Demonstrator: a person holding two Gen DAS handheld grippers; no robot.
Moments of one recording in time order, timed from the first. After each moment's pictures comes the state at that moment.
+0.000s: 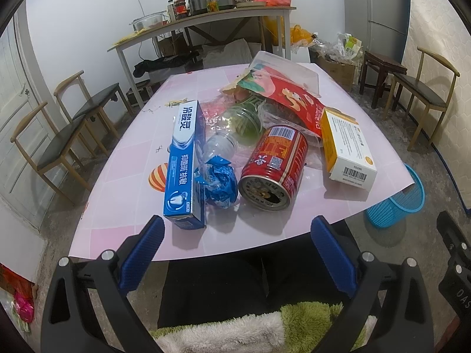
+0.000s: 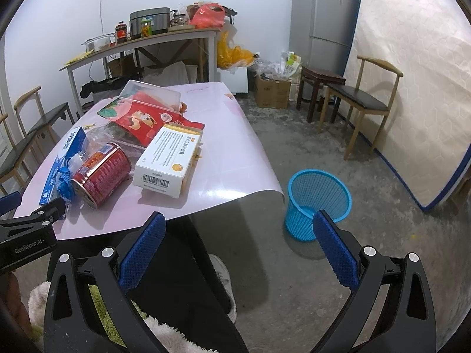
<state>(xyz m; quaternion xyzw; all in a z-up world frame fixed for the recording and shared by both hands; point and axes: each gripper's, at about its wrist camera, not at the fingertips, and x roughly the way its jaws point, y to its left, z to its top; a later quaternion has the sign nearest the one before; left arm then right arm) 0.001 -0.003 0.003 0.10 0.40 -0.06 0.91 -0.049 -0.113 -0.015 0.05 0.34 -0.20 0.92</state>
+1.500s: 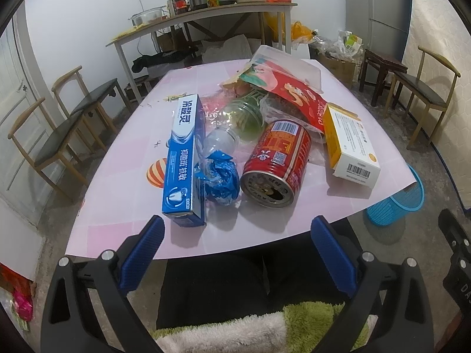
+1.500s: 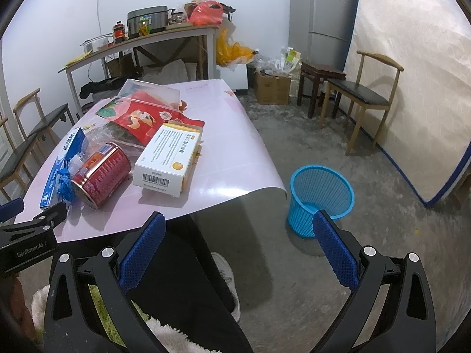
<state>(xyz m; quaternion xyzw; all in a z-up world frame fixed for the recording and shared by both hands) 0.003 0.003 -0.008 0.10 0.41 -0.07 0.90 -0.044 -0.105 -0.015 0.06 0.34 -0.21 0.91</state>
